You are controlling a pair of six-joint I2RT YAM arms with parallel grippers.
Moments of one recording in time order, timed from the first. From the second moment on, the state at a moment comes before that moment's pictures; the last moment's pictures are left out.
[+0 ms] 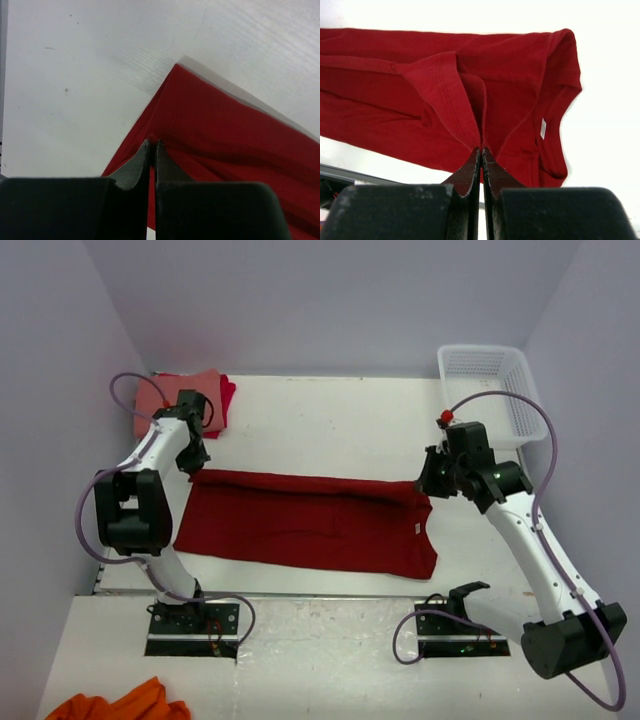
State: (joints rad) left arm 0.00 1.76 1.36 -0.86 -0.35 -0.39; right arm 0.29 1.10 1.12 -0.90 -0.09 0.43
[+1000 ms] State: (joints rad) left arm -0.08 1.70 1.25 -0.98 -0.52 -0.51; right arm 0.31 0.90 0.95 -1.04 -0.08 0.47
